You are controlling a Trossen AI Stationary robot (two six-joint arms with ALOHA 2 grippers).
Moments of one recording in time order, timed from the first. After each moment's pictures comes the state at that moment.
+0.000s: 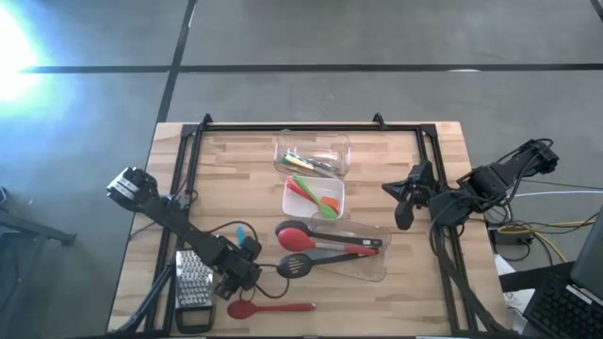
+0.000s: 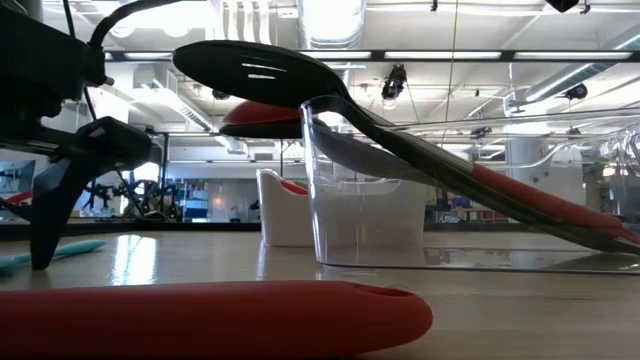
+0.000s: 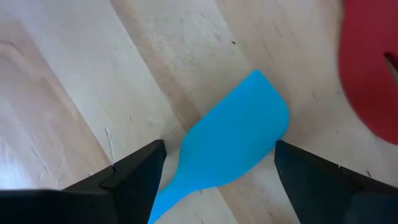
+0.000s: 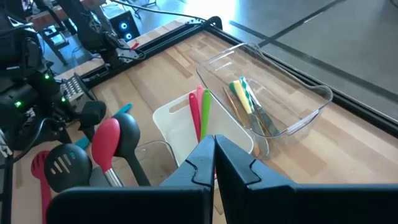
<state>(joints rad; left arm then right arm) -0.60 1.72 0.86 -0.51 0.01 -0.11 0.51 0.95 1.10 -0.90 0.81 0.86</state>
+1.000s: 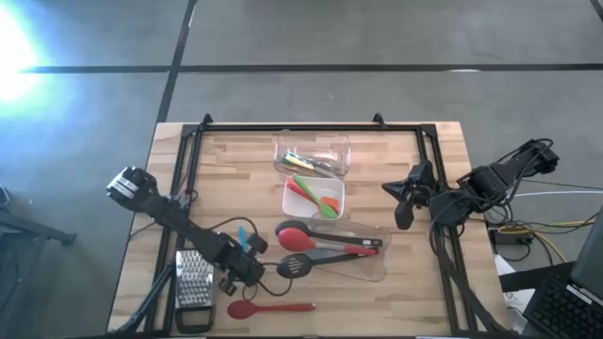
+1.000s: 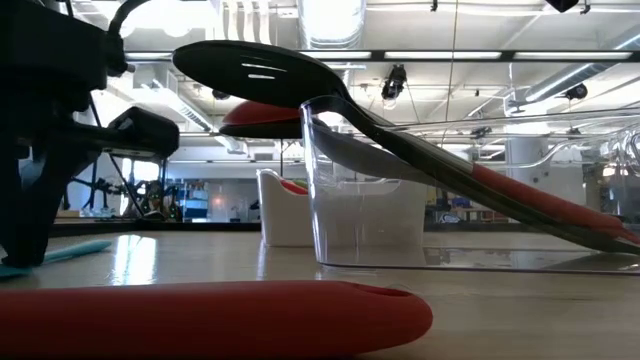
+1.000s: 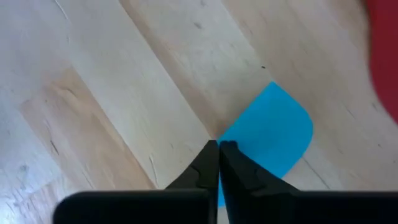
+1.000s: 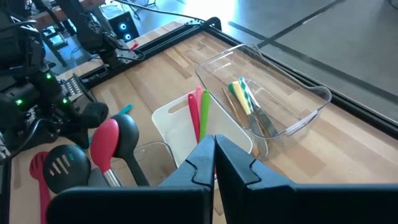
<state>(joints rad) -0.60 1.72 0.86 -0.44 -0.02 0.02 0.51 0.95 1.10 -0.90 0.81 0.85</state>
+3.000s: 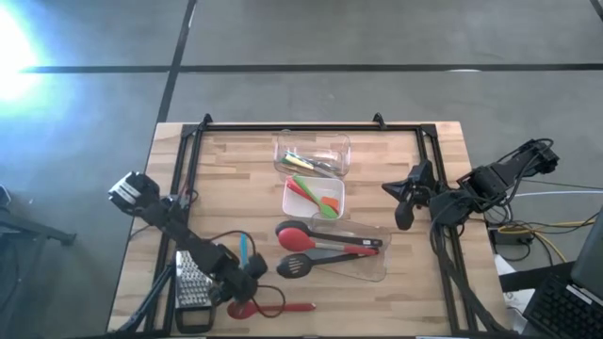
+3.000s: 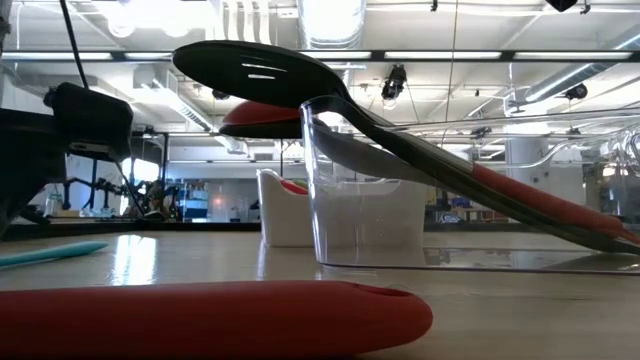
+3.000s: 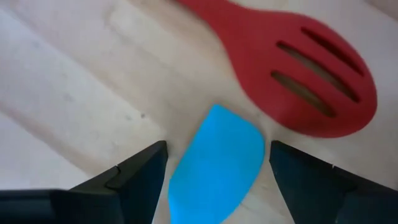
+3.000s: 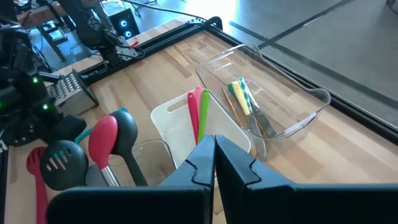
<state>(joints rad) -0.68 1.79 0.89 -0.40 0.09 0.24 0.51 0.95 1.10 -0.90 0.81 0.83</state>
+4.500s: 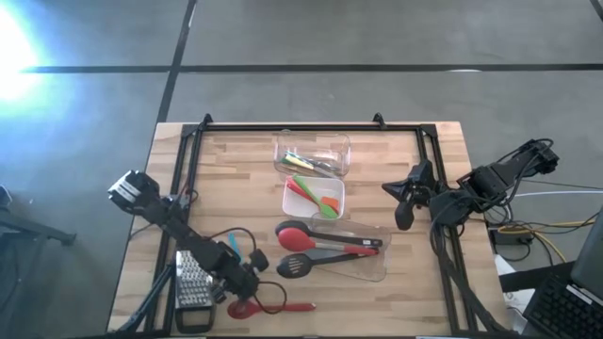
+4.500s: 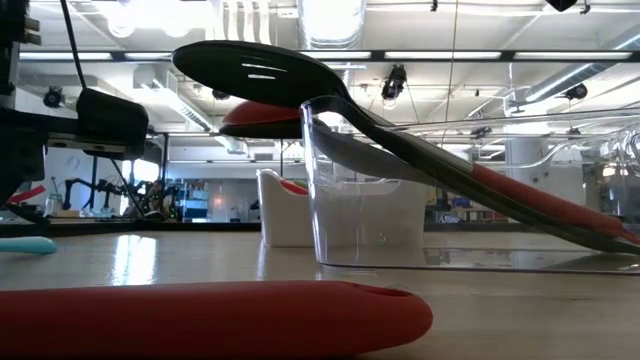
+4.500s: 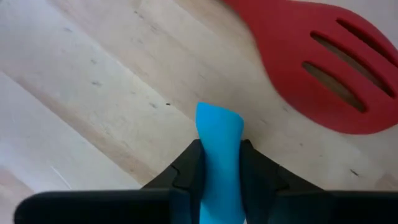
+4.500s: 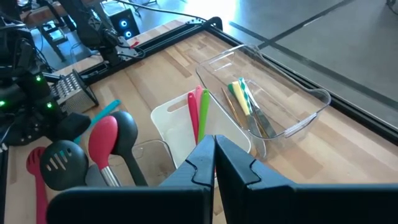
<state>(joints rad) -0.65 1.79 0.87 -0.41 0.04 0.24 0.51 0.95 1.10 -0.90 0.81 0.83</state>
